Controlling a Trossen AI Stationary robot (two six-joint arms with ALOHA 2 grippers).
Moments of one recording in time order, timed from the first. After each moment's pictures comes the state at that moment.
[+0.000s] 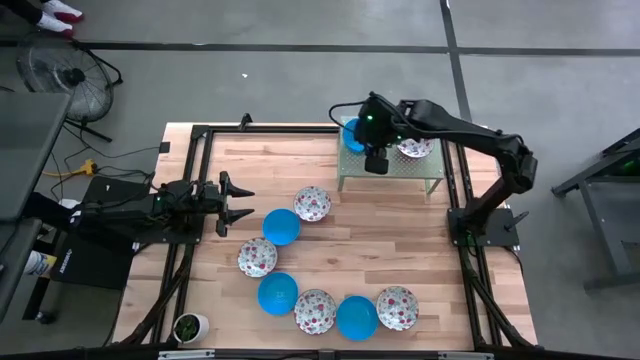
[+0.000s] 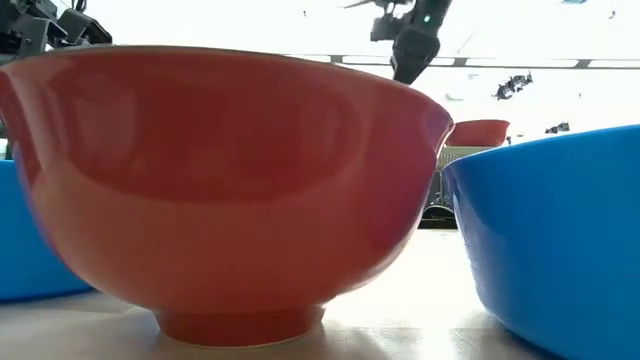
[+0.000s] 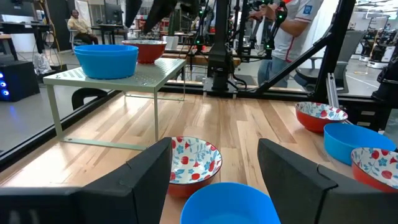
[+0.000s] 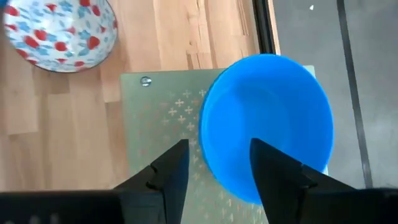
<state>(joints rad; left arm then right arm) 0.07 0.02 0.01 0.00 -0.01 -0.05 -0.41 1.60 1.62 -1.07 0.10 -0.33</state>
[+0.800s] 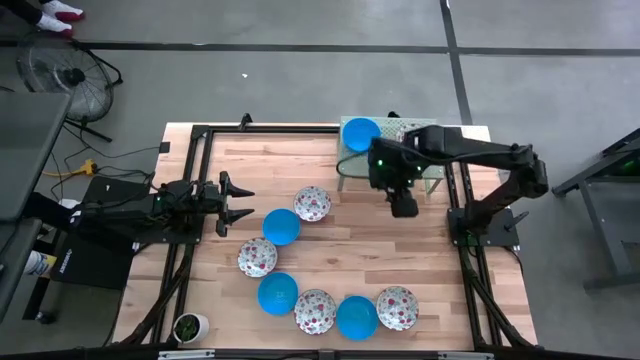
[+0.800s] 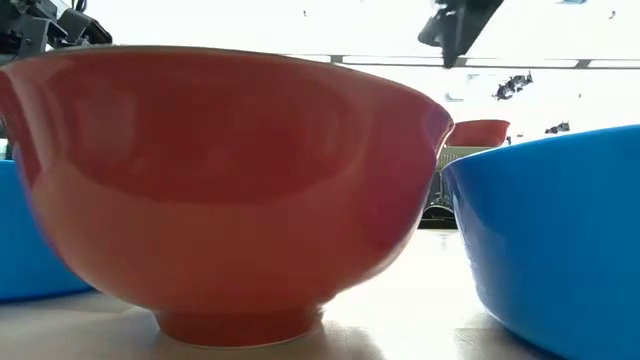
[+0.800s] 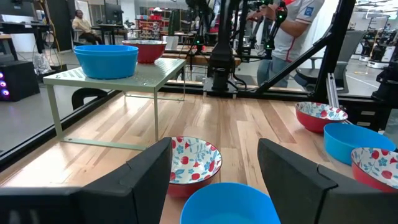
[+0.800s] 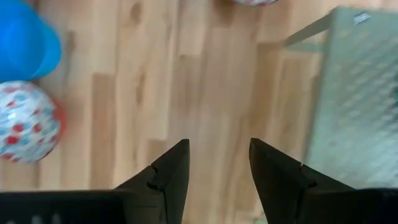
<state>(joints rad) 0.07 0.02 0.01 0.00 -0.01 -0.05 -0.13 1.52 1.62 -1.42 -0.11 -0.20</state>
